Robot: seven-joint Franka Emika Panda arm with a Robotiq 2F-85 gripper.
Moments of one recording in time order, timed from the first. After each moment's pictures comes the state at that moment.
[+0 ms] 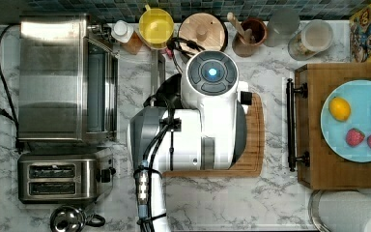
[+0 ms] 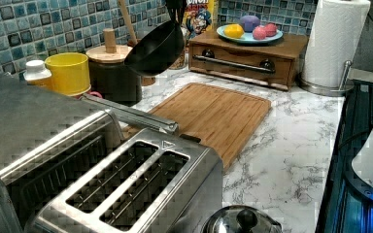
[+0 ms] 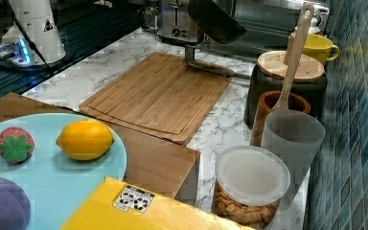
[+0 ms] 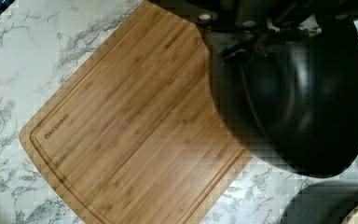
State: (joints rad) arm 0.02 0.02 -0.02 -1.90 0.04 0.25 0.09
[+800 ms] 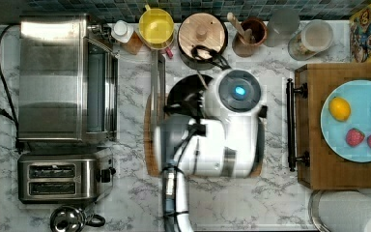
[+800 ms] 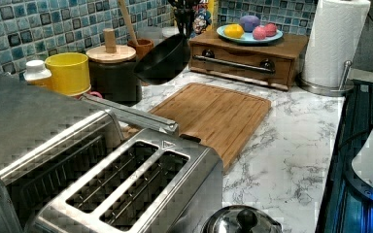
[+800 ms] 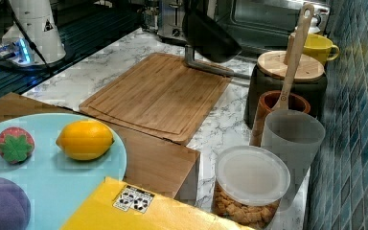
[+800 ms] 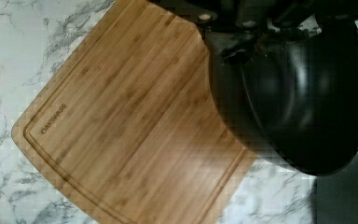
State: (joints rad) arm 0.07 -0.02 -0.17 -2.07 0.07 0.42 0.09
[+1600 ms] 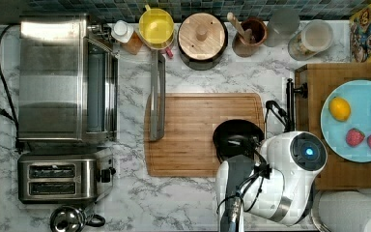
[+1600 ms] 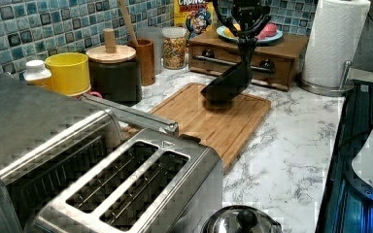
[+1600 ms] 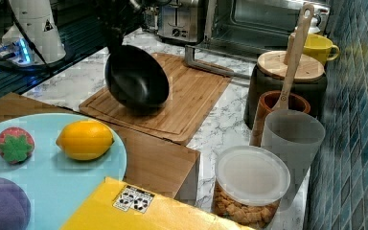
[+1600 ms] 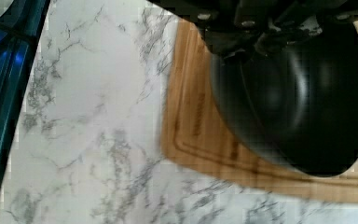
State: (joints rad) arm -0.09 -0.15 -0.28 -2.43 -0.01 0.53 0.33
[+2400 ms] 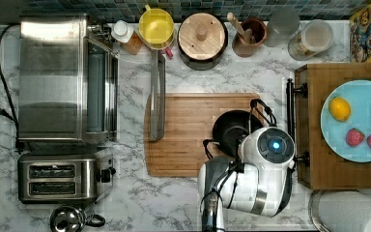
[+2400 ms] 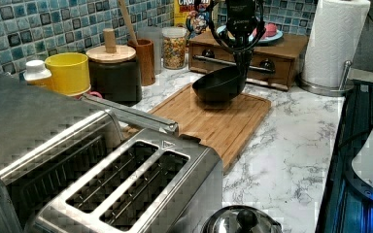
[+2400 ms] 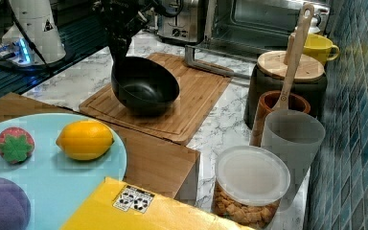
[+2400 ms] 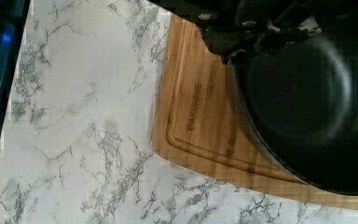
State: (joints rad) arm -0.07 -0.10 -0.22 -2.46 -0.09 0.61 0.41
